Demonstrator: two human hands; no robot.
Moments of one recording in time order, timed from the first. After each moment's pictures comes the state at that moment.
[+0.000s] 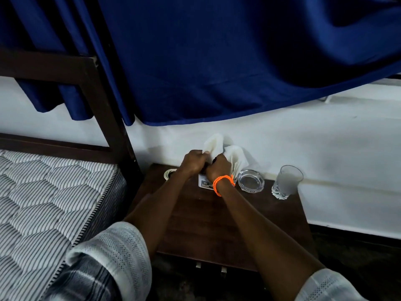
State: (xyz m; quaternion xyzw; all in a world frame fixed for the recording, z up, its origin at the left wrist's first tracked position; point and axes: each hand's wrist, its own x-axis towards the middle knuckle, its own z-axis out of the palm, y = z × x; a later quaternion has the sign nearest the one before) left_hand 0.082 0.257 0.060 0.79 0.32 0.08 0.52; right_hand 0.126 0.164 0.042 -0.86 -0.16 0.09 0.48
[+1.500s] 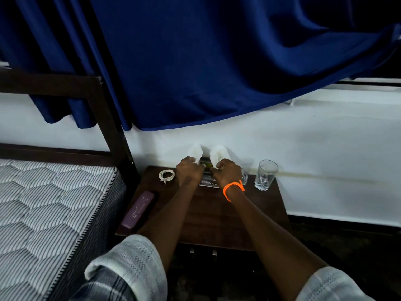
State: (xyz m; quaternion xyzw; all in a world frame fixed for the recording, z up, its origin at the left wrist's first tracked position) left_hand 0.038 0.178 0.079 0.76 0.42 0.23 0.45; right_hand 0.105 0.070 0.070 -0.89 -0.15 0.03 0.43
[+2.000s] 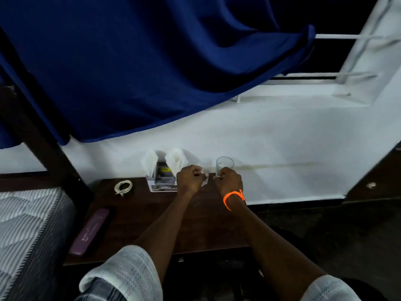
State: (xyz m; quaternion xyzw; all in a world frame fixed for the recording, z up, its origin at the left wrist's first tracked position) left_hand 0.104 0.075 0.052 0.81 0.25 0.17 0.50; right_hand 0.147 -0.059 0.054 -0.91 -0.07 -0.01 0.40
